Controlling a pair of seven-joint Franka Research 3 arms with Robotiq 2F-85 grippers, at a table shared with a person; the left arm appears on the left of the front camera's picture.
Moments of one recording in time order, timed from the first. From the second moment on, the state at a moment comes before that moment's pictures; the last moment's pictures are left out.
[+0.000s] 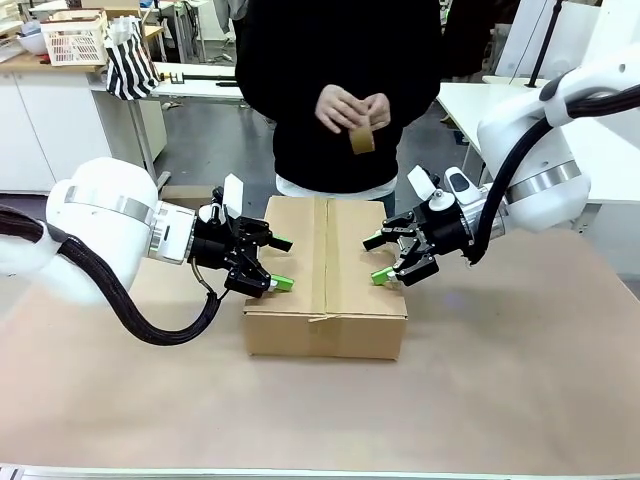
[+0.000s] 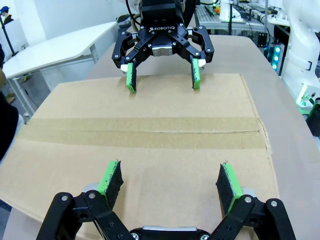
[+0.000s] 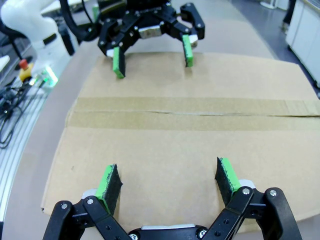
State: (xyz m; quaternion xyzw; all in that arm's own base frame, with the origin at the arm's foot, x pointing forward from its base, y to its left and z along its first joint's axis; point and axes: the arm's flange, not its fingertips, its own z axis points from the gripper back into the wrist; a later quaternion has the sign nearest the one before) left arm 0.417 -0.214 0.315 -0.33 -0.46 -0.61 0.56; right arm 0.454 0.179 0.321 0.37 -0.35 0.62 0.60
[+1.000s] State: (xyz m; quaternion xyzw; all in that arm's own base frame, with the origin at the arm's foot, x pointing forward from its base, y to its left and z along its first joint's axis) left arm 0.417 -0.214 0.315 -0.33 -0.46 -0.61 0.56; right arm 0.454 0.179 0.321 0.37 -0.35 0.62 0.60
